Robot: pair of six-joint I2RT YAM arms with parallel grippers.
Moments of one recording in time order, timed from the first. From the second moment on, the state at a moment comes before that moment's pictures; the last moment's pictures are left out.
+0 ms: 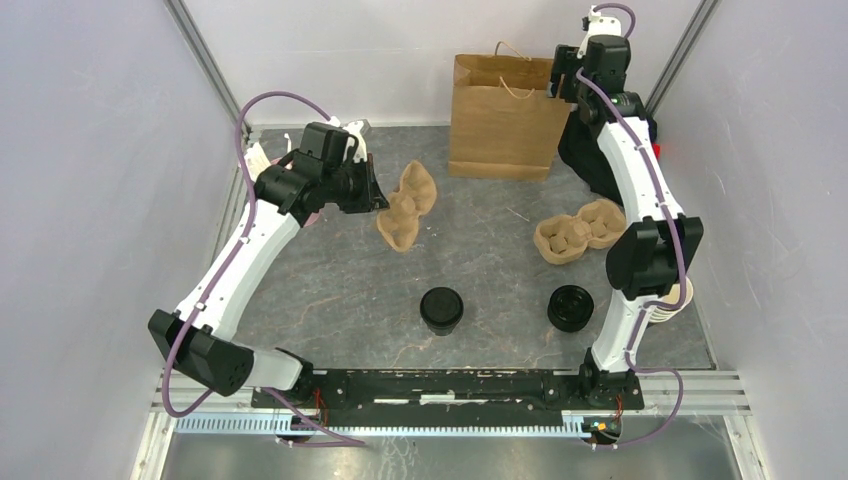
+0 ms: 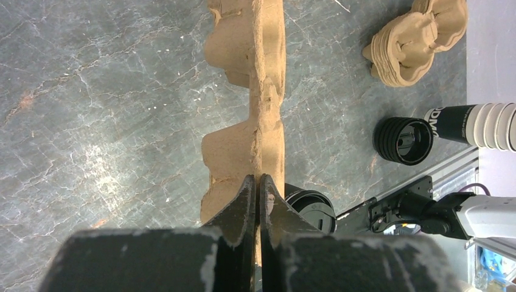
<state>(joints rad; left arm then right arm) -0.43 1.37 1.50 -0.89 0.20 -0.42 0.09 1.93 2.01 -0.43 0.14 0.11</state>
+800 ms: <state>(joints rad) -0.43 1.37 1.50 -0.89 0.24 -0.42 0.08 2.00 2.10 -0.43 0.10 0.07</state>
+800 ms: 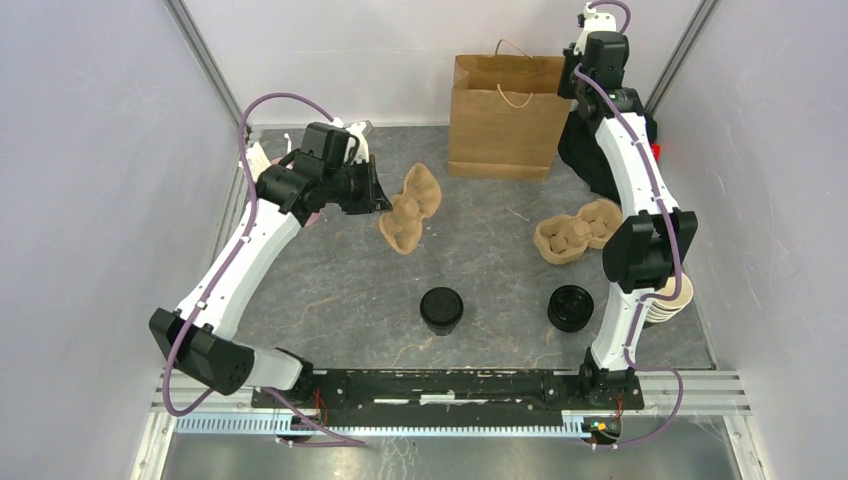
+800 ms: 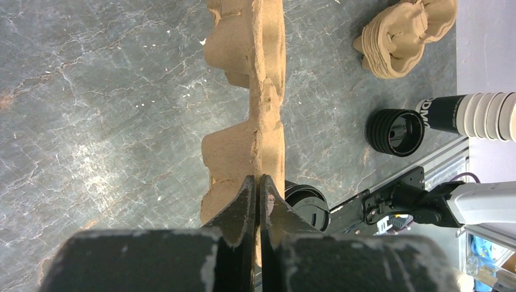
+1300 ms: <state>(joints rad) -0.43 1.39 1.52 -0.94 0.16 -0.42 0.09 1.84 1.93 -0.45 -0.06 0.13</state>
